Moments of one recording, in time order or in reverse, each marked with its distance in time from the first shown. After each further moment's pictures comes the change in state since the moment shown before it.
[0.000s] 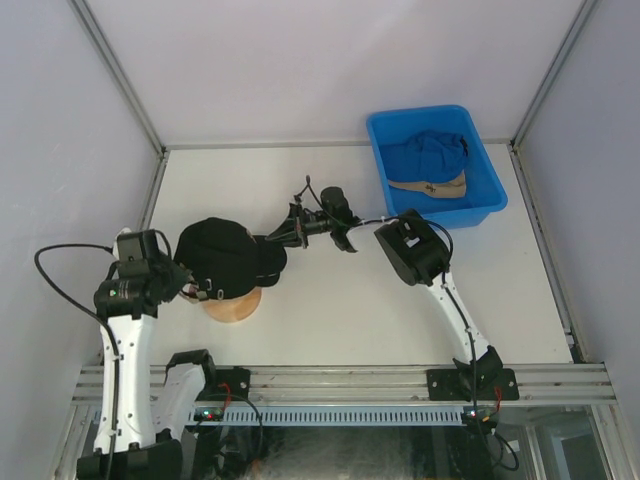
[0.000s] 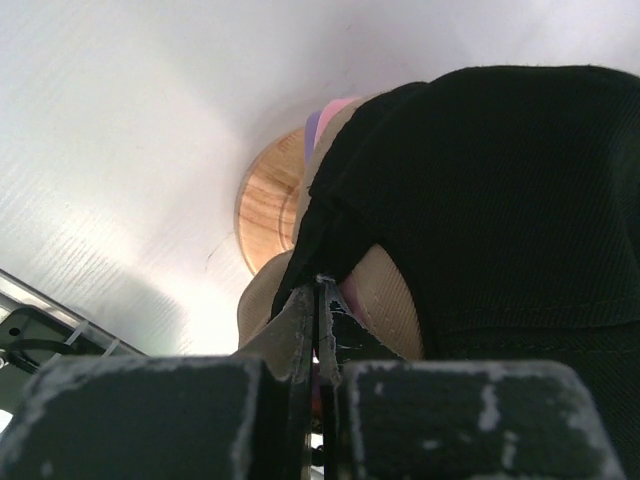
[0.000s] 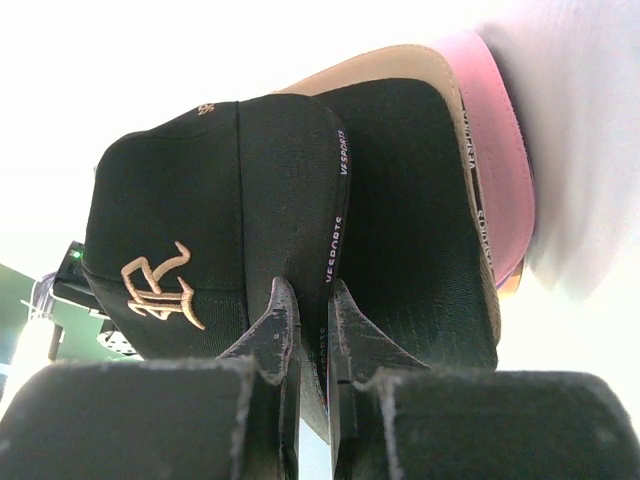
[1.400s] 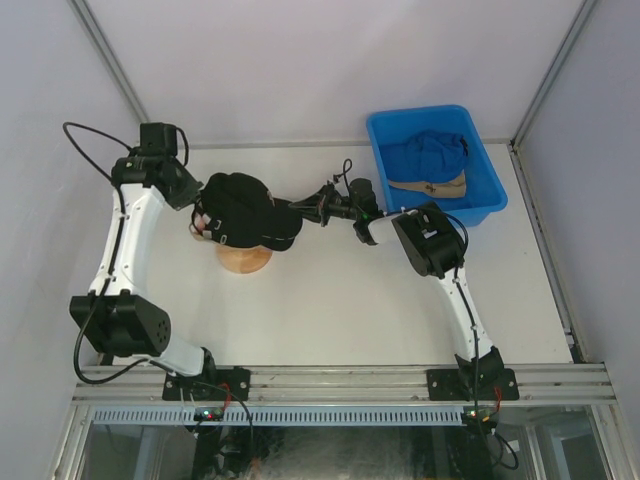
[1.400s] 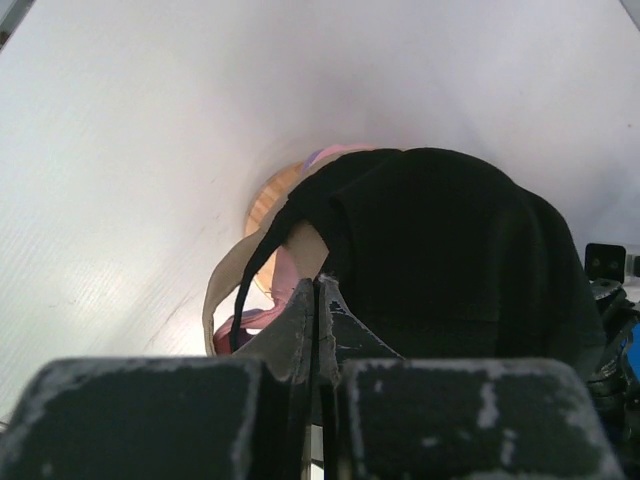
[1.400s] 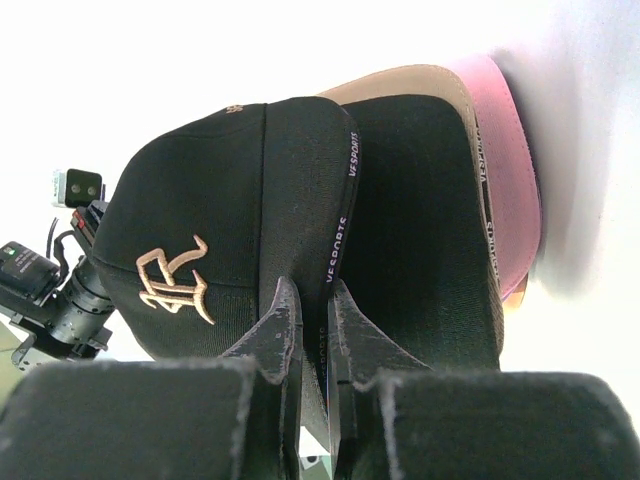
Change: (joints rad) left arm -0.135 0.748 0.679 0.029 -0.089 0.040; right arm -0.143 -0.040 -0.096 0.142 0.272 0.052
